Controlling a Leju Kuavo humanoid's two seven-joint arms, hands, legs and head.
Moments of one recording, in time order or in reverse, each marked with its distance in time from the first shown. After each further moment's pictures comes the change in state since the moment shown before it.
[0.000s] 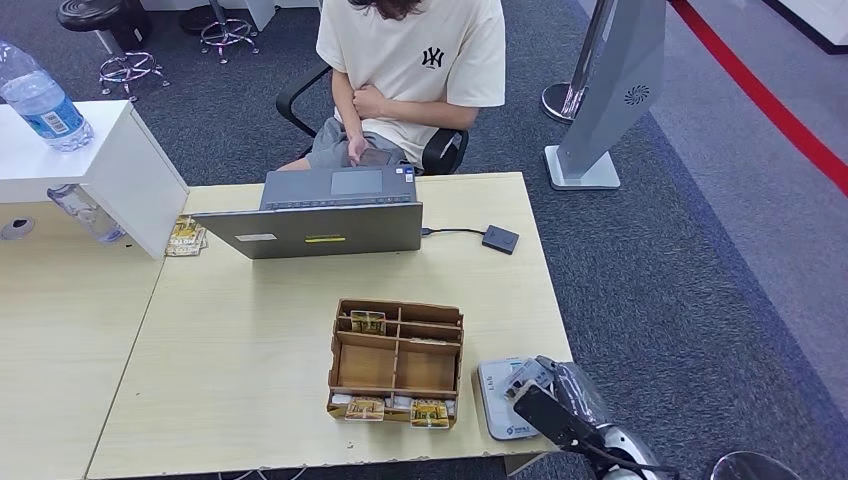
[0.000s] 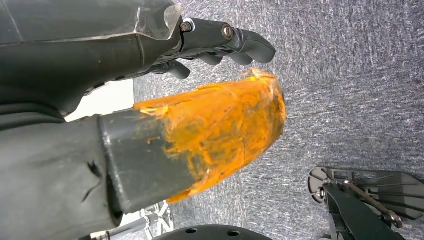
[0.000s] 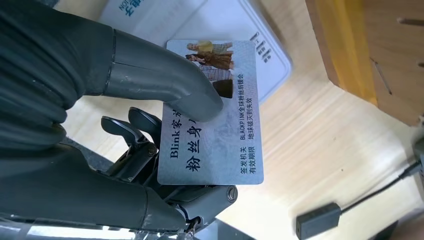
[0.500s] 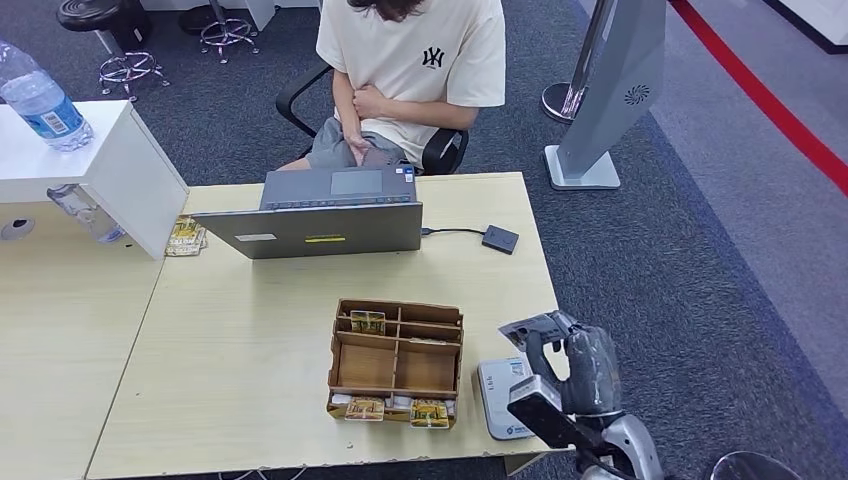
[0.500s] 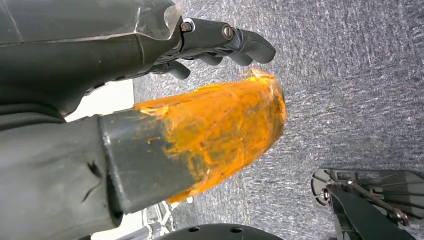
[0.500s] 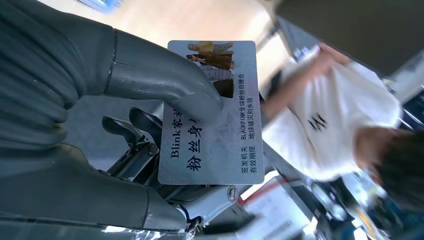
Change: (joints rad) left arm 0.000 -0.006 0.001 0.000 -0.051 0.003 0.000; right arm 0.006 0.091 0.072 -0.217 0.155 -0.364 -0.102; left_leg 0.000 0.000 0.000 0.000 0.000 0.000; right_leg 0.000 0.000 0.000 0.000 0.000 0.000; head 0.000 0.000
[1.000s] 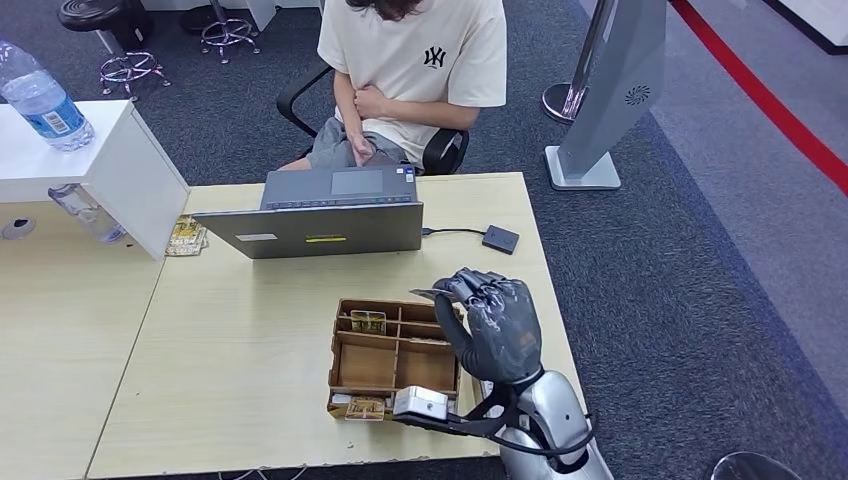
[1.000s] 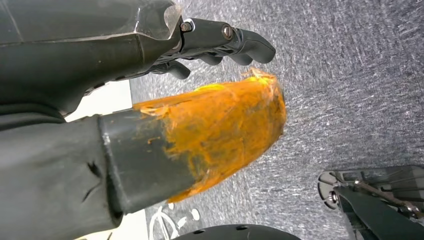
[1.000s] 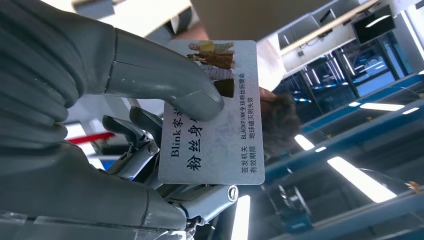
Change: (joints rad) left arm -0.004 0.001 -0.022 0.000 -0.093 -0.033 0.000; right arm -0.238 0.135 0.204 0.097 0.417 -0.143 -0.032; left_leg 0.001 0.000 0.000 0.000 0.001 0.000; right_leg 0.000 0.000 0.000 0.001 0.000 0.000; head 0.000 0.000
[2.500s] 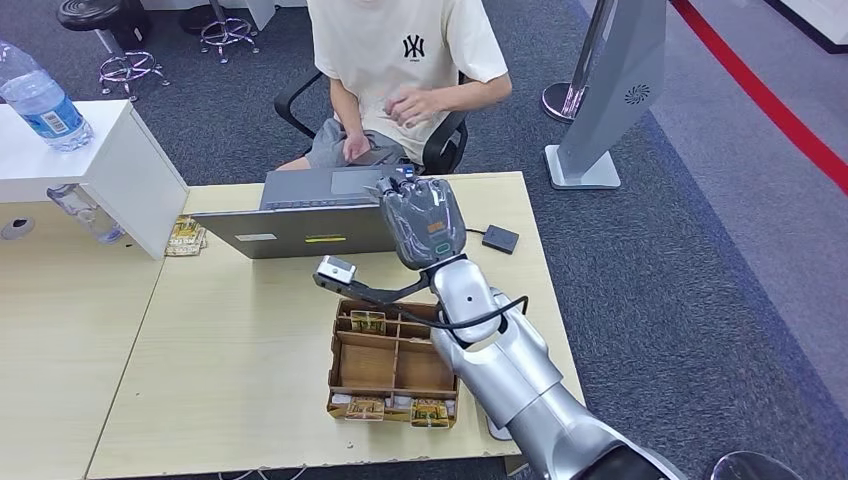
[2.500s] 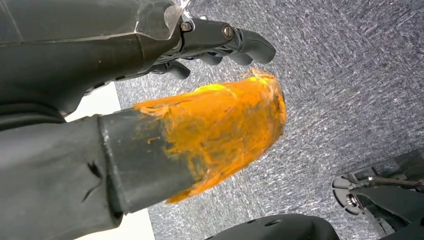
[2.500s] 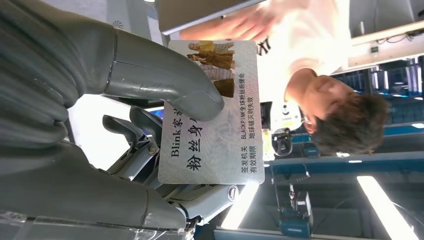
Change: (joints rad) left arm -0.003 0.012 -0.111 0.000 -0.133 -0.063 -0.014; right arm -0.545 0.089 0.146 0.597 0.338 -0.002 0.471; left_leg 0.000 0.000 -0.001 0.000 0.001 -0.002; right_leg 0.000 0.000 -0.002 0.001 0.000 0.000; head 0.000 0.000
